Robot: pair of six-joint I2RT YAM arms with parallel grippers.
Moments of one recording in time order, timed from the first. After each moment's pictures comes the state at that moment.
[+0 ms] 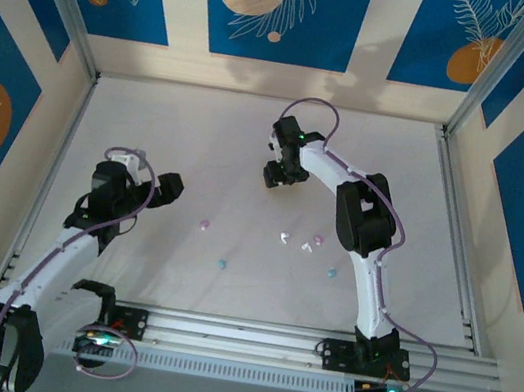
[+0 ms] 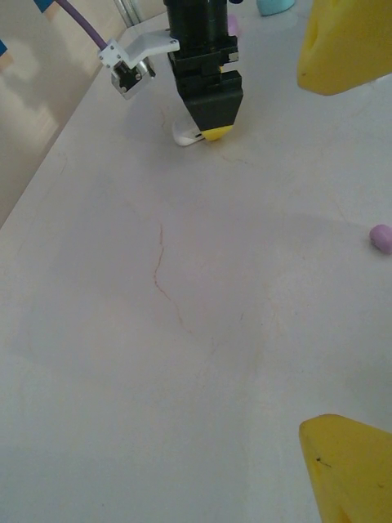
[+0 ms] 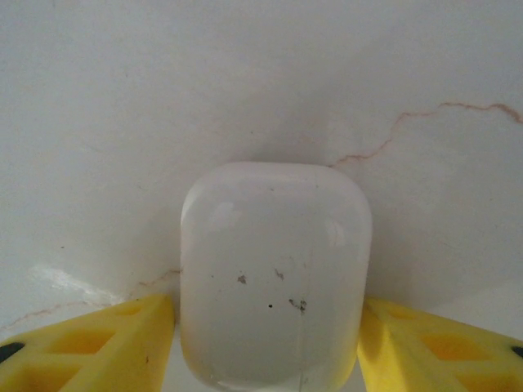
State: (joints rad) left arm -0.10 0.91 0.46 -0.07 0.28 -0.53; right arm 0.50 2.30 1.84 -0.82 0.02 0.06
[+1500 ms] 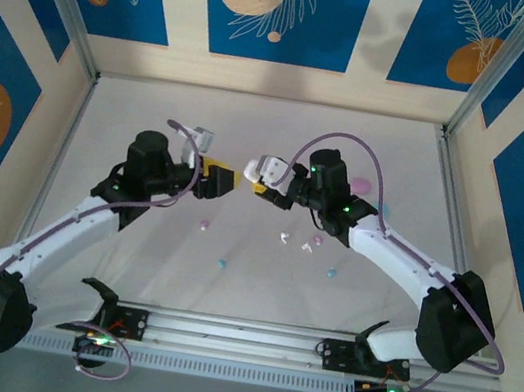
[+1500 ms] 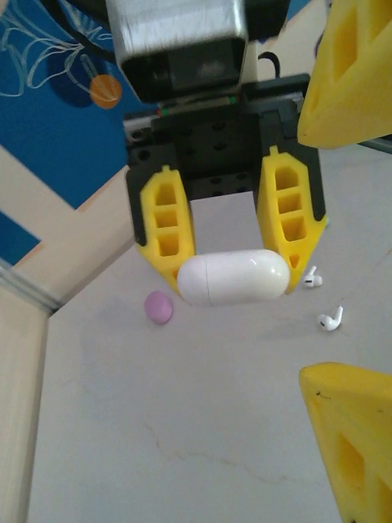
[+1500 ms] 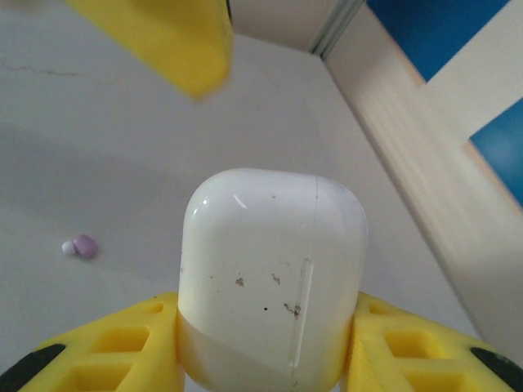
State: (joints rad) left arm -0.47 1.13 0.81 0.01 0.60 -0.47; right arm 0.64 1.38 0.96 0.01 -0.38 -0.69
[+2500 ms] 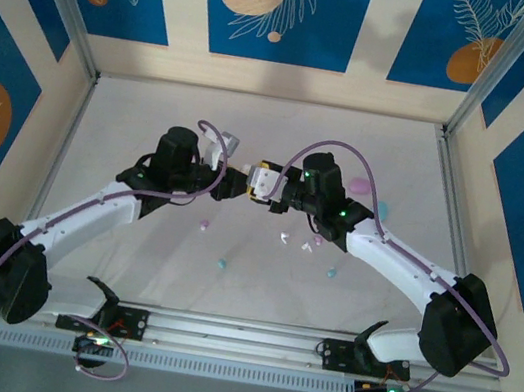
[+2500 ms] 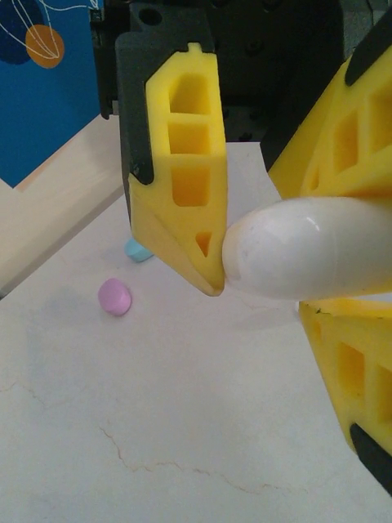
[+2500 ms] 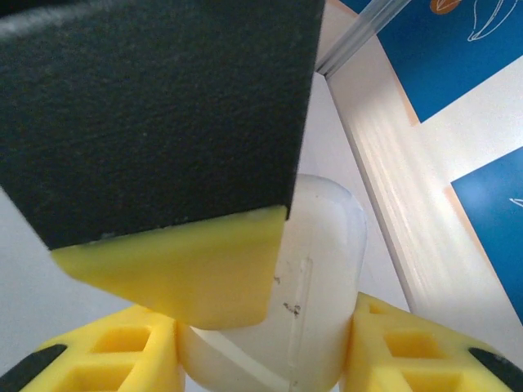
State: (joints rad) left arm -0.54 1.28 0.92 -0.08 0.55 -0.39; right arm 0.69 1.37 0.96 -0.01 -0.33 -0.84
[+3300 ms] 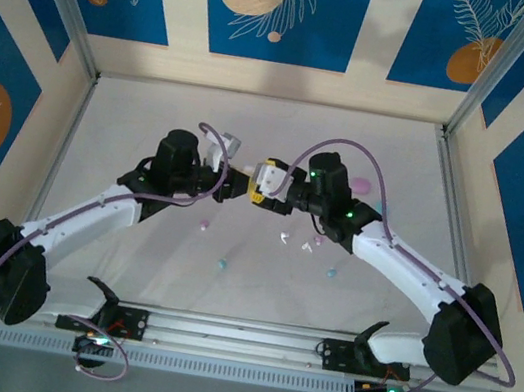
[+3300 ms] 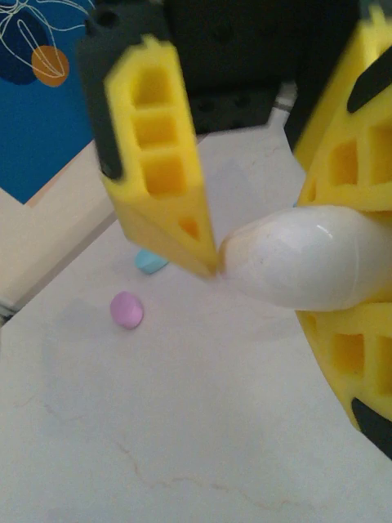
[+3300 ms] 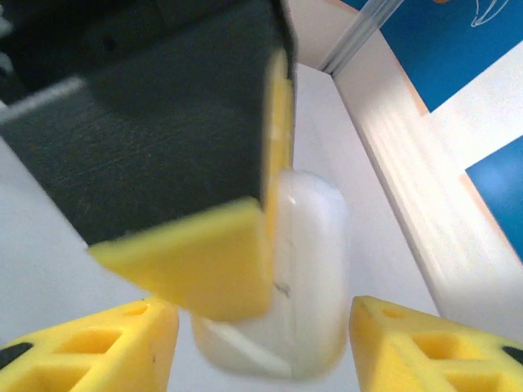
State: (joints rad) left arm -0.55 1.25 0.86 0.02 0.54 -0.38; right arm 0.65 1.30 0.98 -0.10 -0.40 -0.70
